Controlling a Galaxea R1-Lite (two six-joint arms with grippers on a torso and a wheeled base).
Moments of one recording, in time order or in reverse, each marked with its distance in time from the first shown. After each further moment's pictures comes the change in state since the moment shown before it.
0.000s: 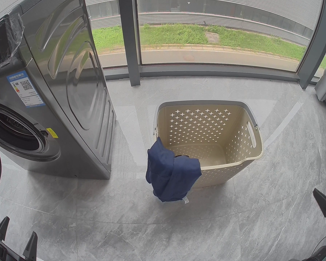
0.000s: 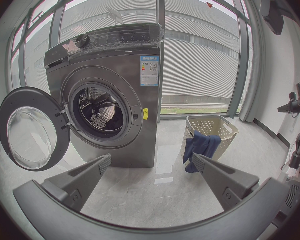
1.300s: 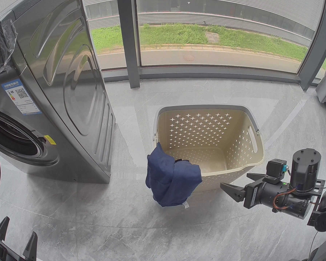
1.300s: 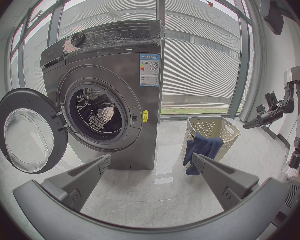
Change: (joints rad) left arm -0.001 0.000 0.000 0.000 0.000 -0.001; right arm 0.553 1.088 -0.096 -0.722 -0.236 0.203
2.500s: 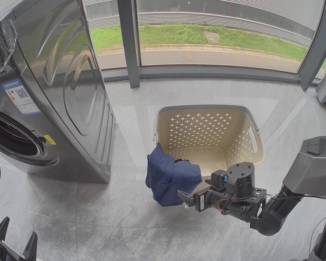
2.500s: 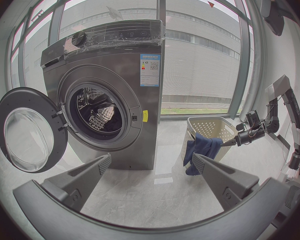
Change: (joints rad) left arm 0.000 0.000 0.000 0.001 0.001 -0.006; right arm 0.078 0.532 -0.240 -0.251 -0.002 -0.080
